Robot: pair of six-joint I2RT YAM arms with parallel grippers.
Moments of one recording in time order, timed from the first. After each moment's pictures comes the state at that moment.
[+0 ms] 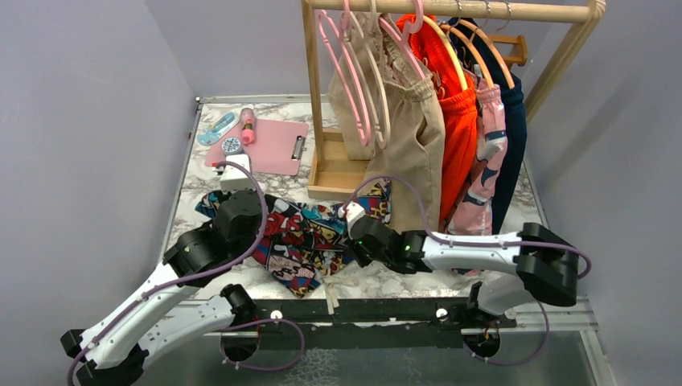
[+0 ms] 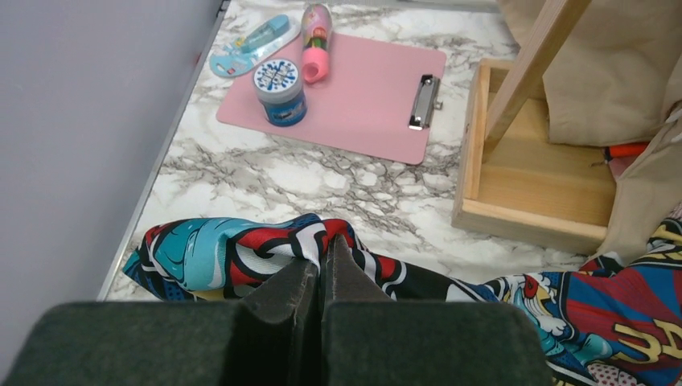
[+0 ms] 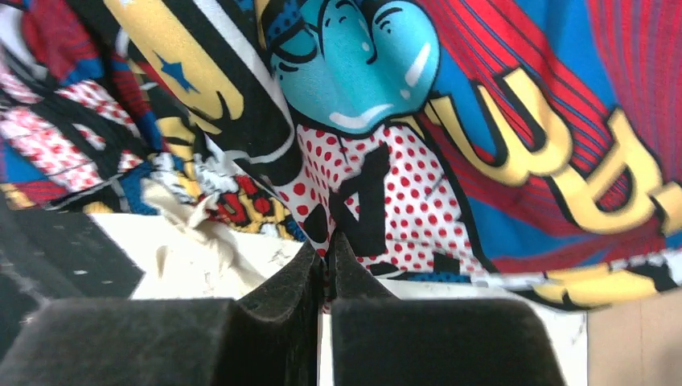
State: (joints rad) left arm -0.85 0.67 0.92 -0.72 -0.96 -0.35; right arm 1.18 1.47 0.76 -0.07 0.23 0.33
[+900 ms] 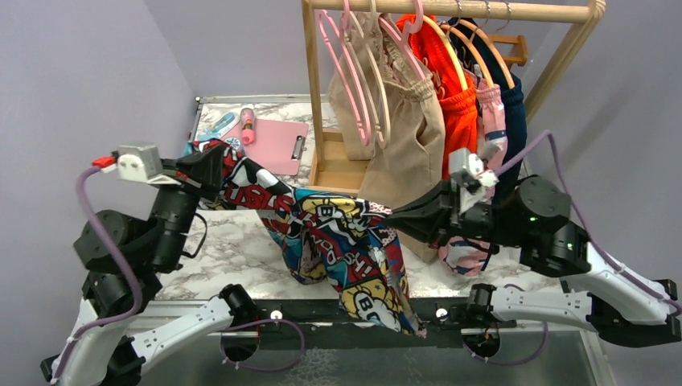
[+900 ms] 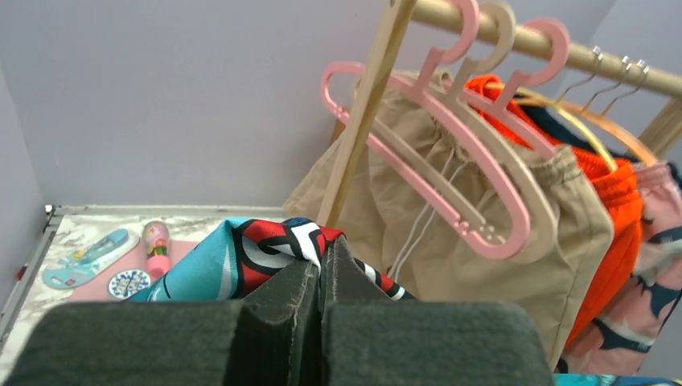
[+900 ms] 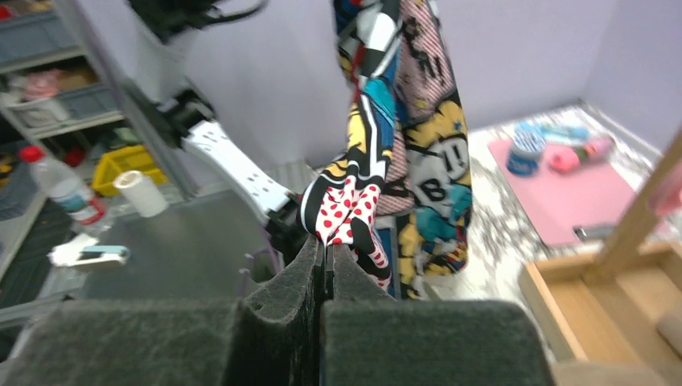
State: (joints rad) left arm -0.85 0.59 1.35 -0.46 -0.59 -0.11; right arm 1.18 0.84 1.30 -0.36 -0.21 0.12
